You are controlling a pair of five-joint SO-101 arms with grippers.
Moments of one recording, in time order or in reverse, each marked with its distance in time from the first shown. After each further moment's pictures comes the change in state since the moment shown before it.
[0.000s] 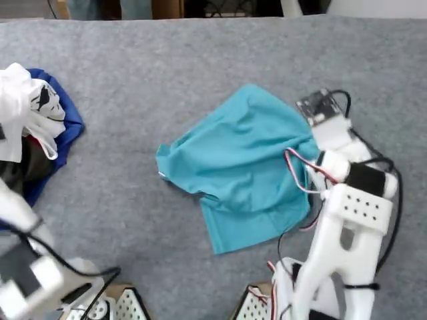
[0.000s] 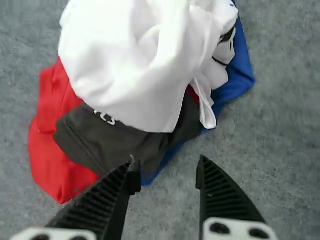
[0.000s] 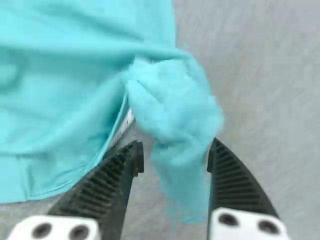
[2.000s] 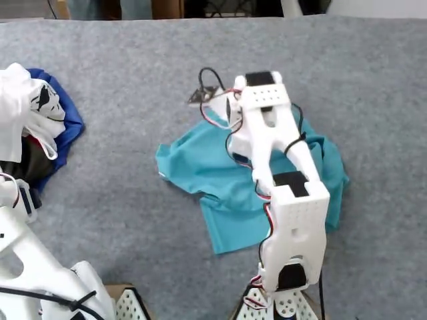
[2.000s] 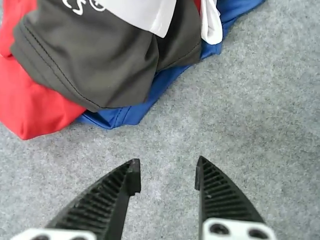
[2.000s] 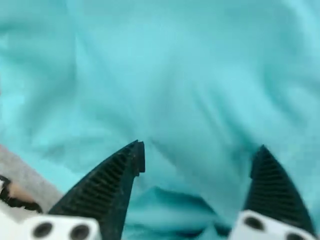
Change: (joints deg) left arm -4.4 -35.7 50.8 -11.3 -4.6; right arm -27.8 72.4 -50.5 22.0 8.4
